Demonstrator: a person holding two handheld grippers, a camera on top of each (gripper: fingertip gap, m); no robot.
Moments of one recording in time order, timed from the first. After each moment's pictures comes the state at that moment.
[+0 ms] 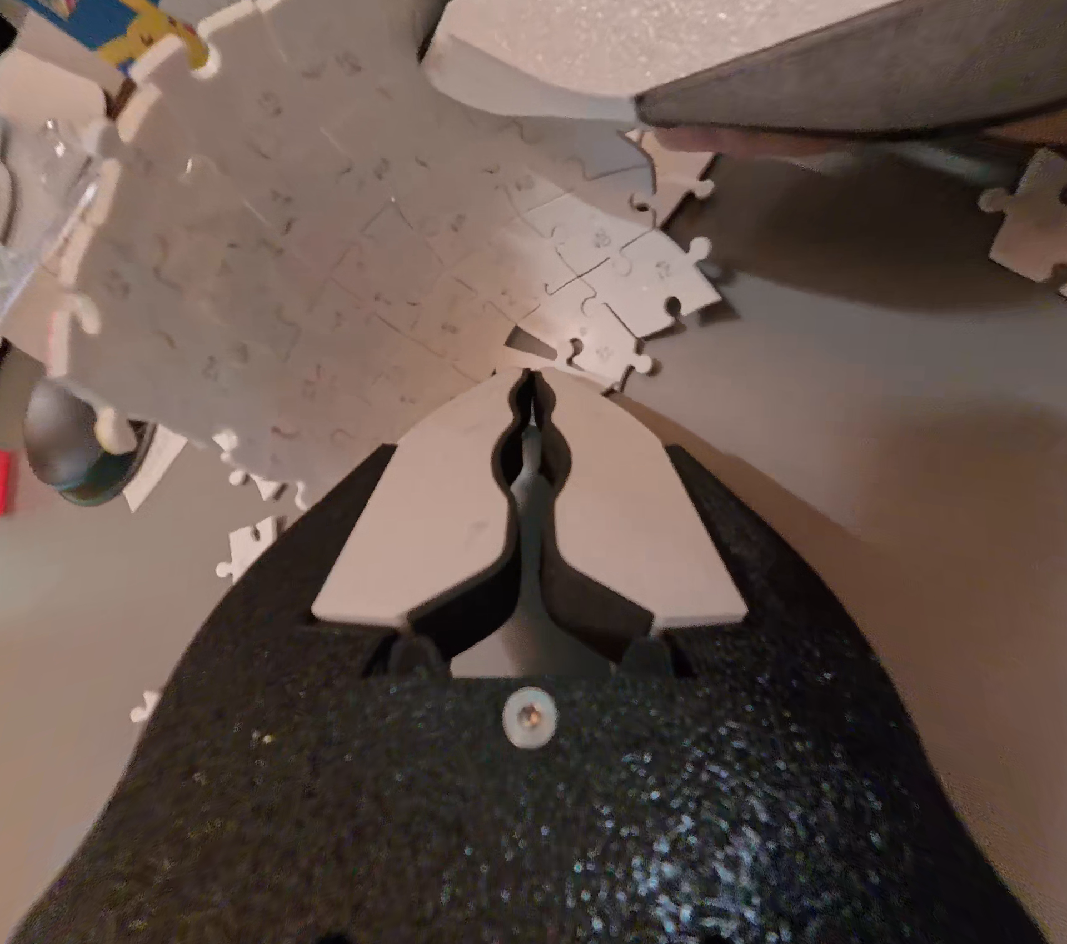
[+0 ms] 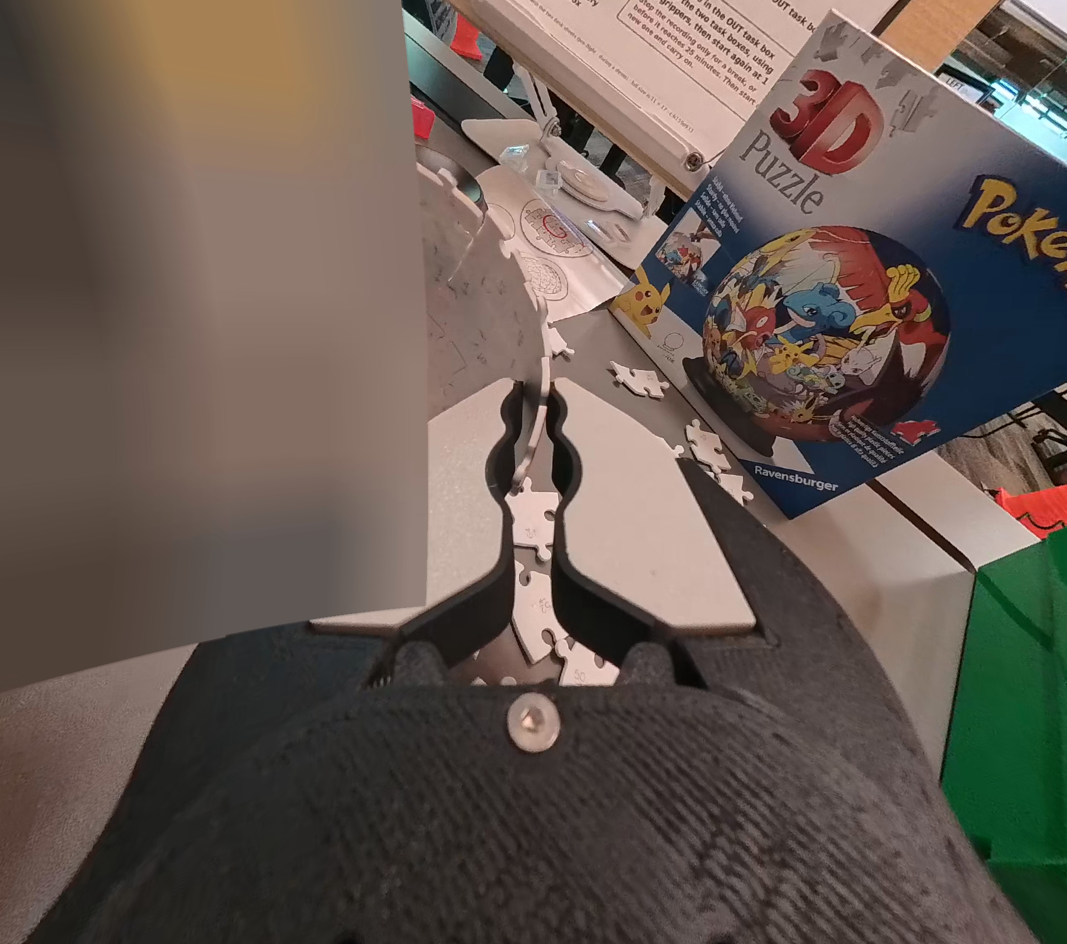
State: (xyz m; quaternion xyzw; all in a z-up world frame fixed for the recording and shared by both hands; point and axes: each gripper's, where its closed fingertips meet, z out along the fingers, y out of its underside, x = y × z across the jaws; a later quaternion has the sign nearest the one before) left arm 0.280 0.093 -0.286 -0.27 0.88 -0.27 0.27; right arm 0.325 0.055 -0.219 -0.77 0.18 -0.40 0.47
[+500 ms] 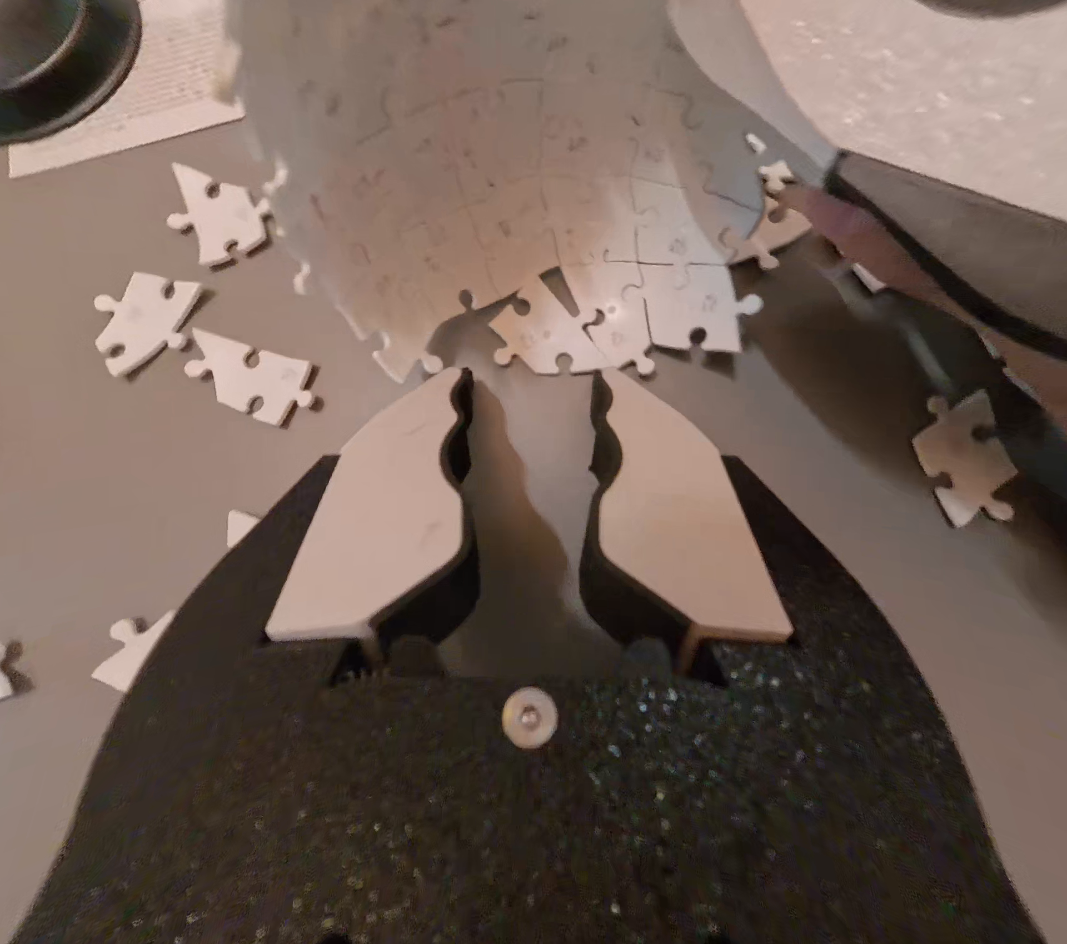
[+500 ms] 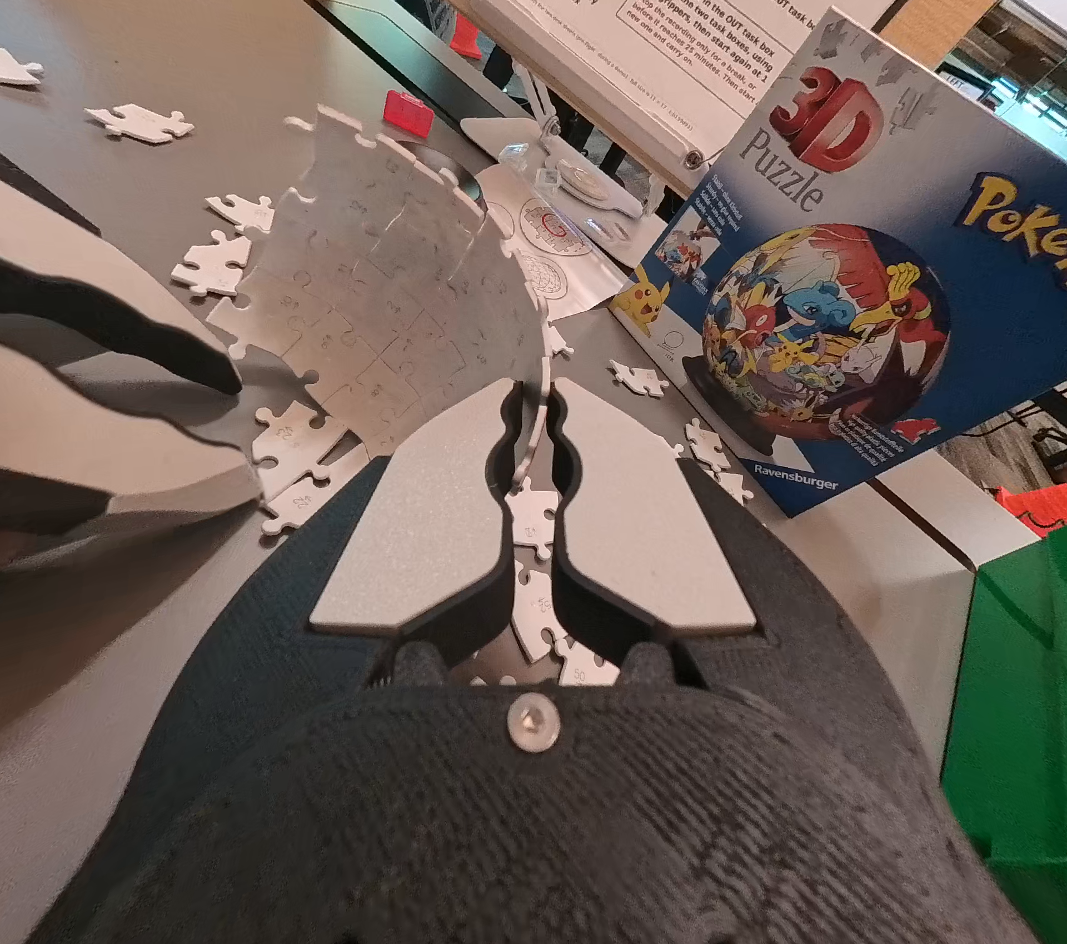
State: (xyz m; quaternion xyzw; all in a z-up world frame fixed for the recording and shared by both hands) left arm 0.263 0.103 -0.287 -0.54 0.75 -0.30 0.22; right arm 0.325 0.054 -0.220 -0.77 0.18 -0.40 0.47
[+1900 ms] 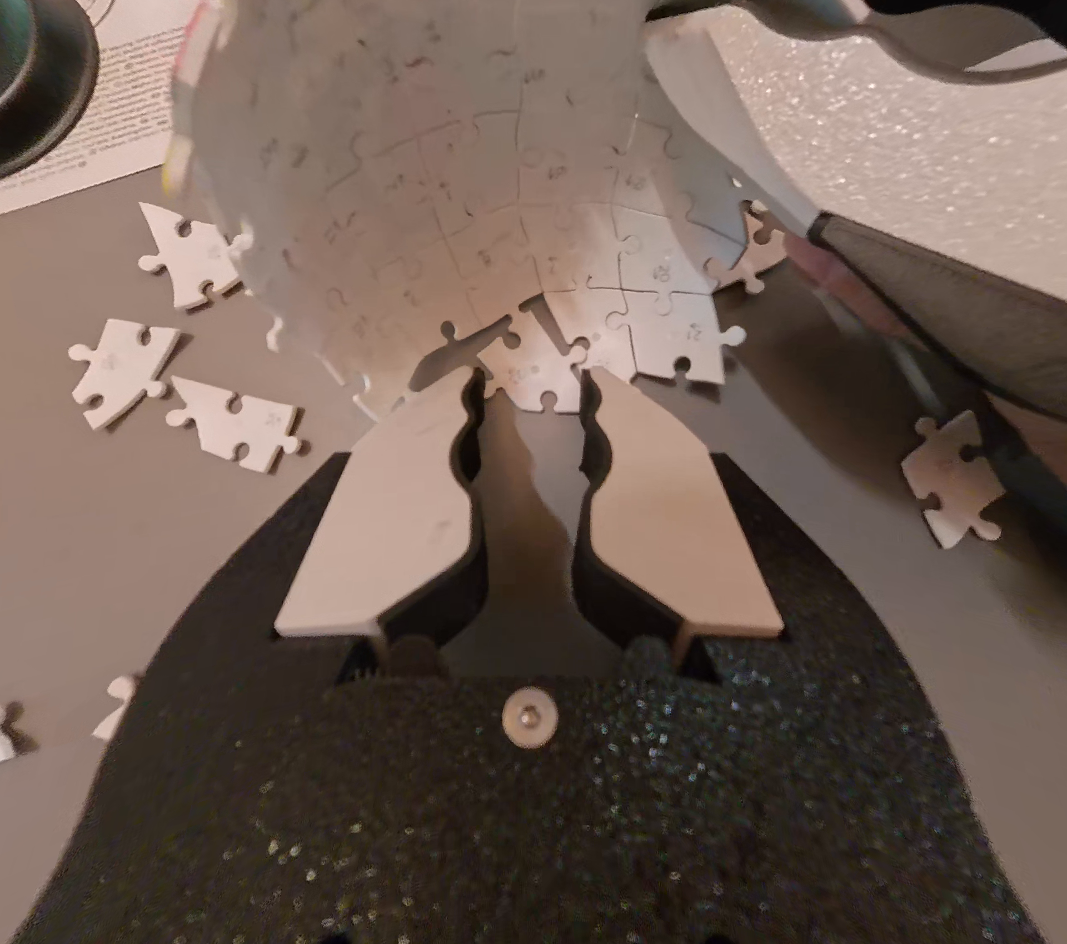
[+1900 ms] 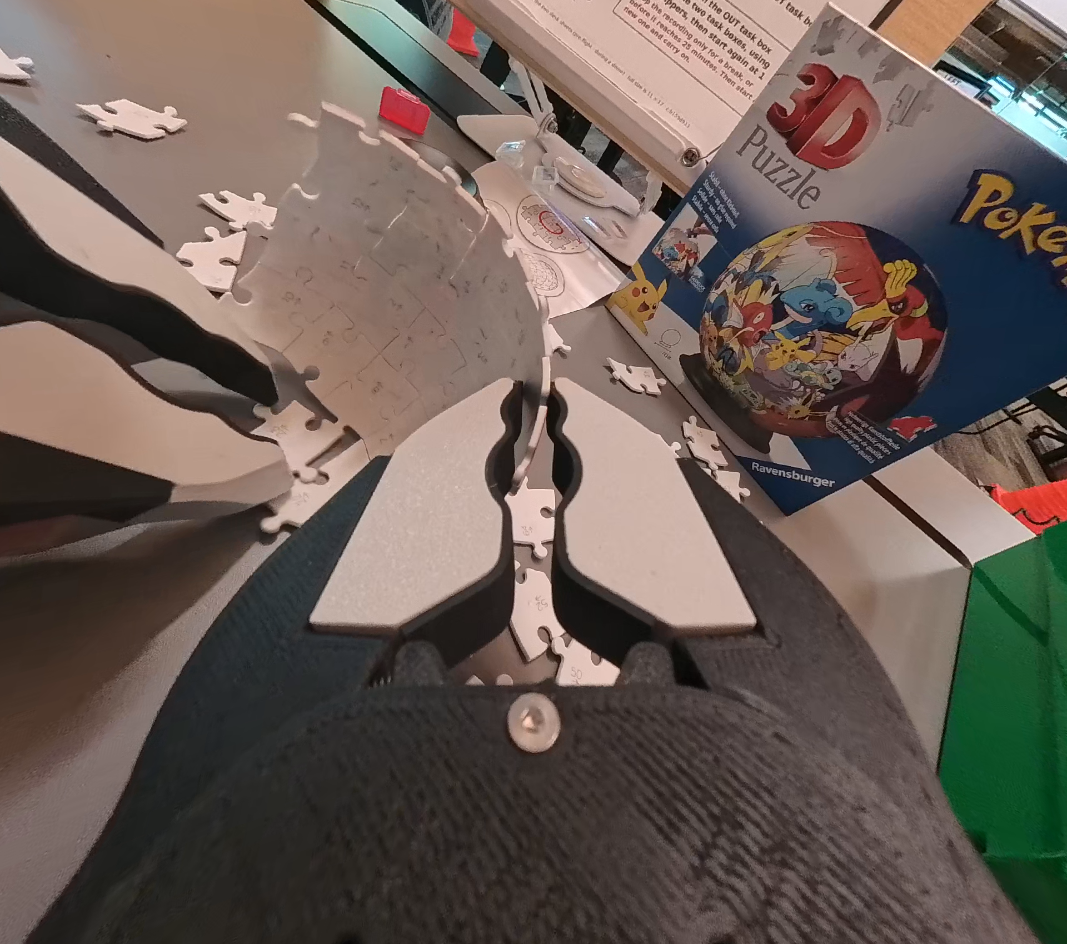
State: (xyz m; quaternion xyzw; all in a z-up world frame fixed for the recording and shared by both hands) left arm 0.272 0.095 -0.287 -0.53 0.77 -0.29 0.21; right arm 0.327 0.053 -0.220 -0.77 0.18 -0.40 0.47
